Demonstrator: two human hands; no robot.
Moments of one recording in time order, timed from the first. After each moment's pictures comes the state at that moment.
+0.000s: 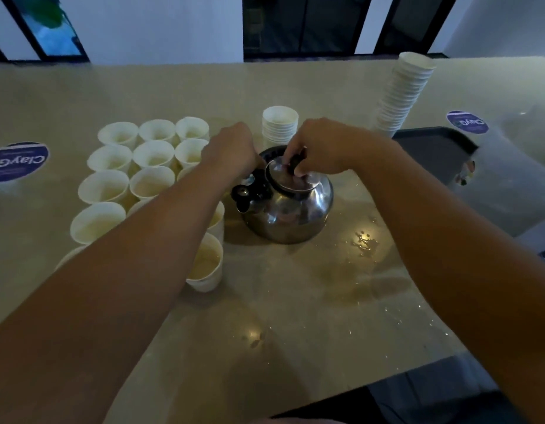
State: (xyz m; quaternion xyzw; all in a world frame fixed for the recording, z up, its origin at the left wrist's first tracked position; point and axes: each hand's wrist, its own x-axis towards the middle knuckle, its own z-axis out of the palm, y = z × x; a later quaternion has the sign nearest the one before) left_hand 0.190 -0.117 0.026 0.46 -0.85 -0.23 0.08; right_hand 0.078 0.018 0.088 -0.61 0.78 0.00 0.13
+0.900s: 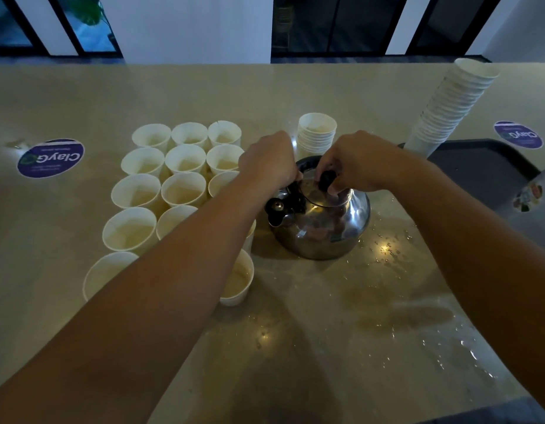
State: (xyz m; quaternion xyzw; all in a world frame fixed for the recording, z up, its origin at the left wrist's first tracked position) left_hand 0.188 -0.117 0.028 0.44 -0.87 -0.21 0.06; right_hand 0.073 -0.003 0.073 -0.60 0.79 0.03 0.12
